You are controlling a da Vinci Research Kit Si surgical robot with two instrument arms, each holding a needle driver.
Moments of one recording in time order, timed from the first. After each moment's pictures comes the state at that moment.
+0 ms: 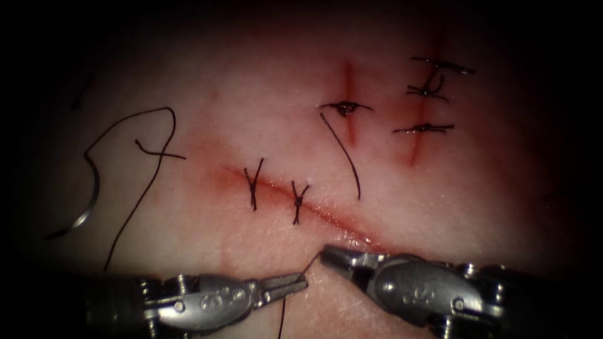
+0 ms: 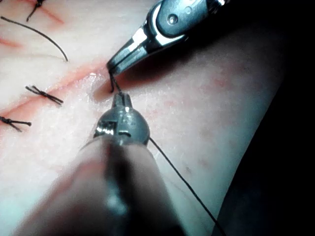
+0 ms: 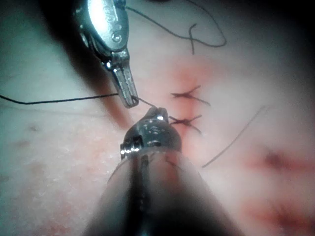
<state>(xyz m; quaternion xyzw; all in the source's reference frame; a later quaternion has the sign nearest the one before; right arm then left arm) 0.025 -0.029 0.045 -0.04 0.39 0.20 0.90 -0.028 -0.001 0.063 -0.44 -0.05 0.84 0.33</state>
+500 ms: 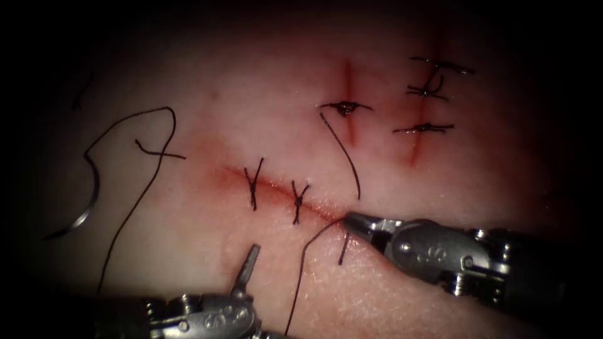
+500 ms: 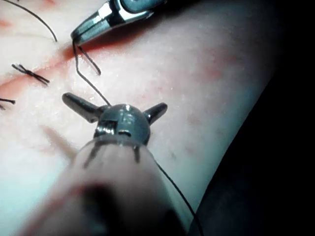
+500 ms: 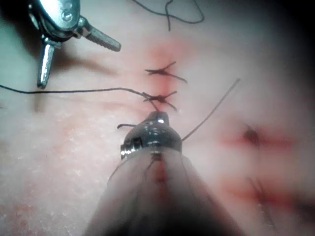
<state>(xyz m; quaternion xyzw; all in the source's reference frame) 0.022 -0.026 0.051 -0.05 0.37 0.26 0.89 -0.029 -0.004 0.064 -0.45 -0.03 0.81 0.38</state>
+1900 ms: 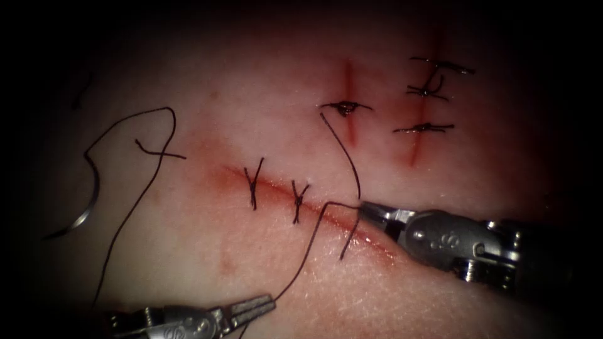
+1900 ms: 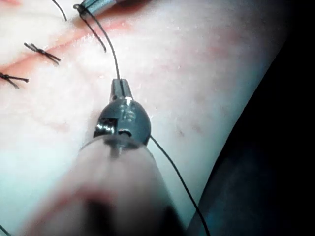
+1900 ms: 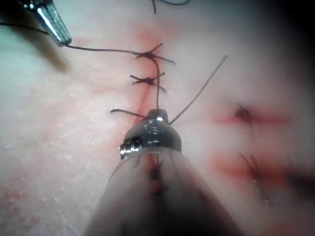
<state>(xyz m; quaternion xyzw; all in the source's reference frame) 0.021 -0.026 0.052 -0.04 0.39 0.29 0.87 -0.025 -0.002 0.062 -0.48 -0.02 0.80 0.36</state>
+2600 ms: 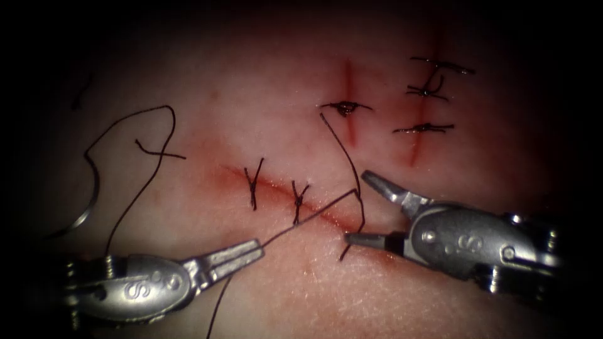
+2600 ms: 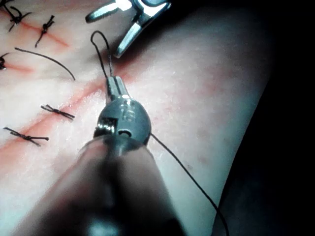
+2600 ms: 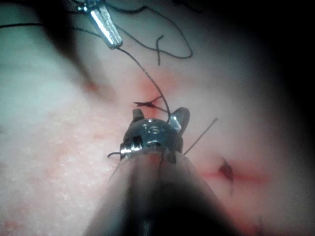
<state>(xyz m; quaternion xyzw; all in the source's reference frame) 0.024 -0.023 0.041 -0.18 0.42 0.19 0.87 -0.024 0.003 0.055 -0.48 0.03 0.81 0.34</state>
